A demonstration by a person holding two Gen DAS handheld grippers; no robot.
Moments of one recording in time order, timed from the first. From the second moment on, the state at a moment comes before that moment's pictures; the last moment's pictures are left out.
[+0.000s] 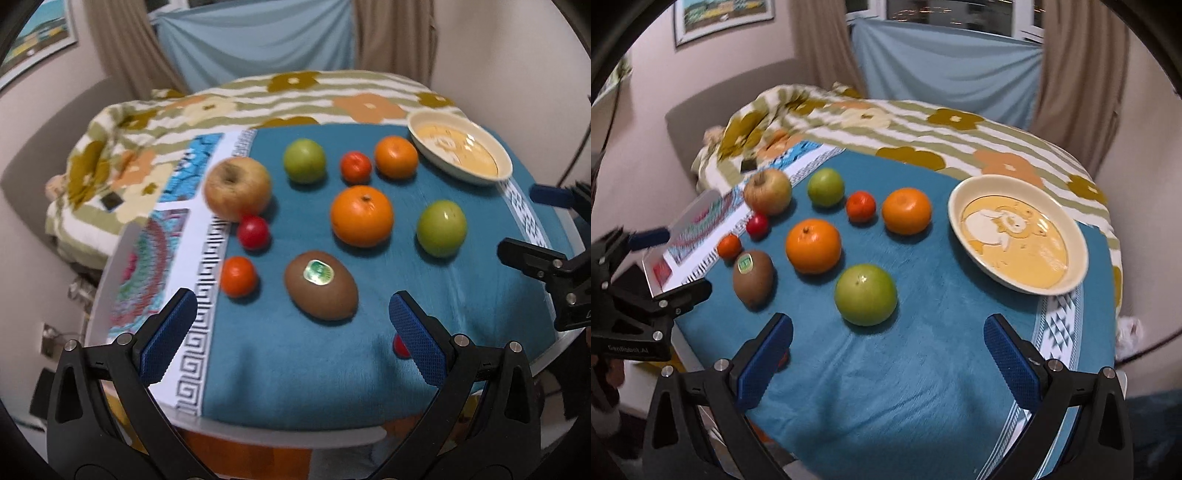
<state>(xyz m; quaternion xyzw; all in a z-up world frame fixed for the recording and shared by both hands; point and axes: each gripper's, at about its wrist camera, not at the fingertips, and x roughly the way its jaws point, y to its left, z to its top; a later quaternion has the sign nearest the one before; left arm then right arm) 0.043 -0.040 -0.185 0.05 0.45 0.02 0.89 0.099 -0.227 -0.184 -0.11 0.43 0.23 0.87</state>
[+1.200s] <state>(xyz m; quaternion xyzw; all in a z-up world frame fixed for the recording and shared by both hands) 0.079 -0.033 -0.241 0.02 0.52 -0.06 0.85 0.143 -0.197 -0.237 -0.11 0.49 0.28 0.82</state>
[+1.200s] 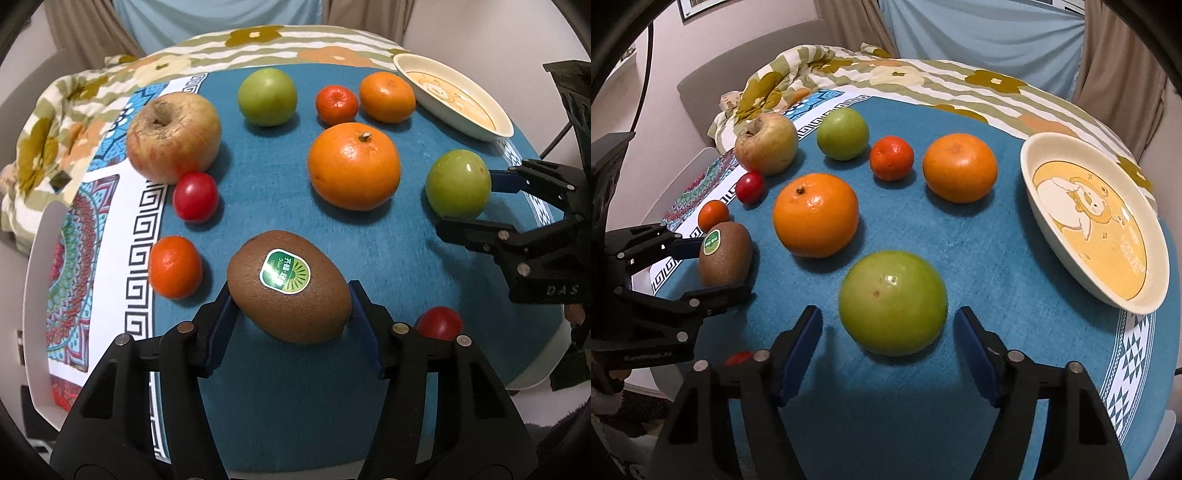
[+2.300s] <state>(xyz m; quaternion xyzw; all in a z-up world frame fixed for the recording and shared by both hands) 0.096 -0.093 -0.107 0.02 0.41 -0.09 0.91 0.128 -0.285 -0.106 -0.03 0.40 0.22 0.89</state>
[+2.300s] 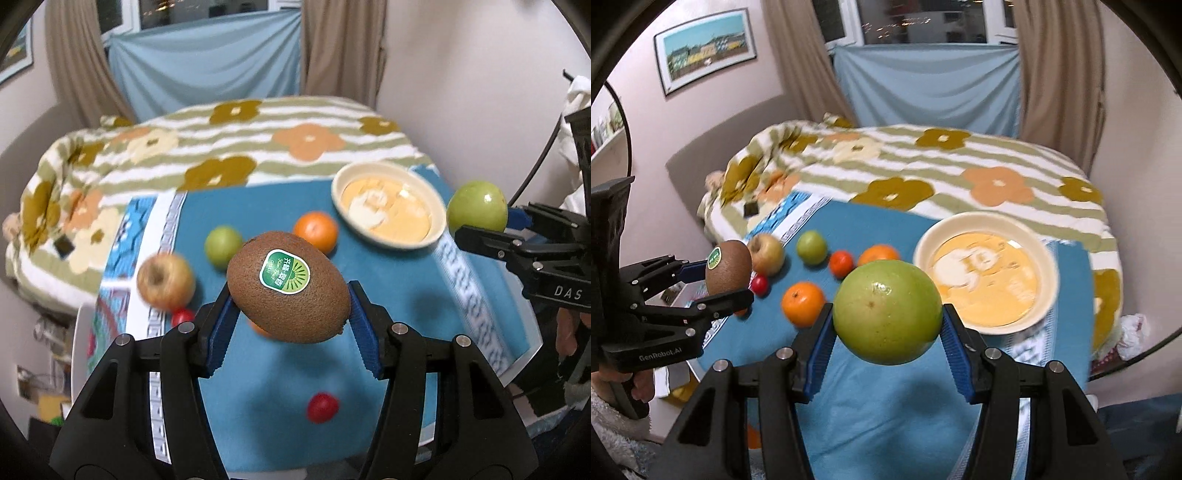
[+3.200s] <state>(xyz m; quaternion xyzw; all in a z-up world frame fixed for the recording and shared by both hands) 0.331 -0.236 -0.165 0.13 0.43 -0.30 0.84 0.238 -0.372 -0.136 0.05 0.42 0.04 0.91</state>
